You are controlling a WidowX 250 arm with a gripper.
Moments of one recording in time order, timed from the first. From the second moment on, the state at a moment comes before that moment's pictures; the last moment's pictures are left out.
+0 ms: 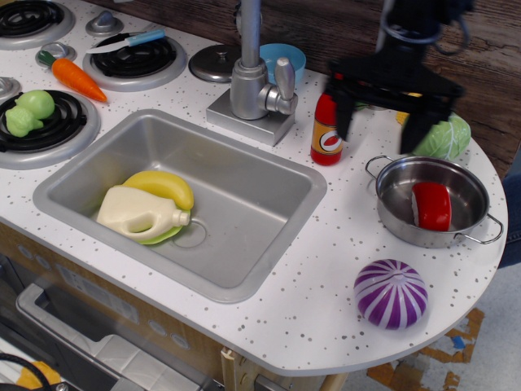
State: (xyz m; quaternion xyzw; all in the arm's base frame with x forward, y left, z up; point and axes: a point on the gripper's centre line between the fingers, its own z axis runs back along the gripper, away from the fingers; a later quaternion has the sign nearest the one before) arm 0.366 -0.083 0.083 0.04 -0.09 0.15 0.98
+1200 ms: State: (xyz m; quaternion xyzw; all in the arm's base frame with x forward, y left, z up) arm 0.377 -0.125 0.028 0.03 -0.09 0.13 0.99
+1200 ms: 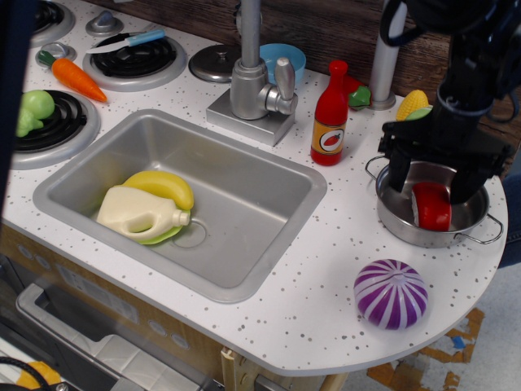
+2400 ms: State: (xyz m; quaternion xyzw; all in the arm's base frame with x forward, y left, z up) arm 0.364 -0.118 0.049 0.08 -0.04 0.15 0.99
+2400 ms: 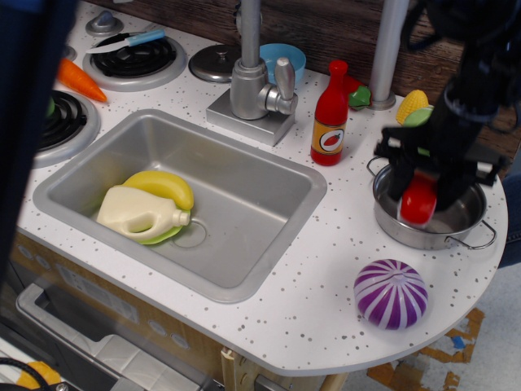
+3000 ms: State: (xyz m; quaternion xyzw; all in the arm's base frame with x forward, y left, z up) arm 0.312 -0.082 0.075 0.08 -0.03 0.16 0.98
